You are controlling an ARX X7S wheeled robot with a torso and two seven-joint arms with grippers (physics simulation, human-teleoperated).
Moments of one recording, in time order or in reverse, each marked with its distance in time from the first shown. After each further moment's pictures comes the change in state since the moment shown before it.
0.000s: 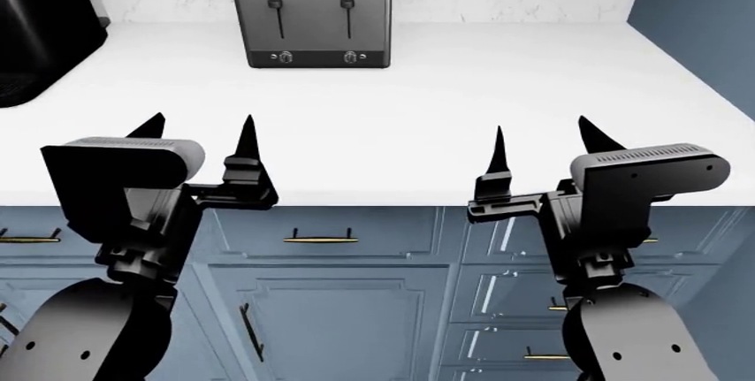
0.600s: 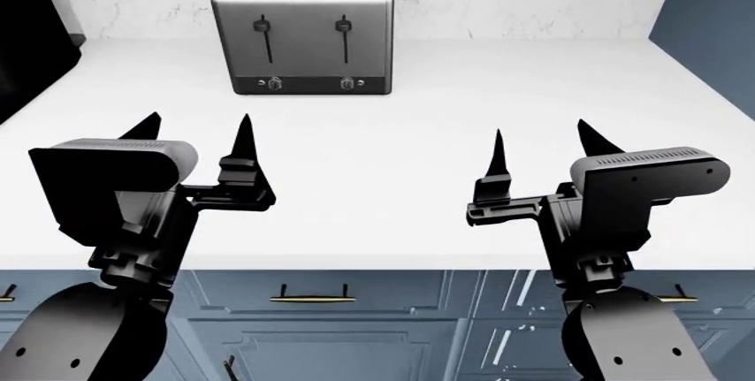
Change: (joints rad) left arm 0.008 -0.011 -0.012 0.030 -0.036 -0.010 -0.018; right arm -0.009 0.006 -0.004 -0.018 0.021 0.017 0.018
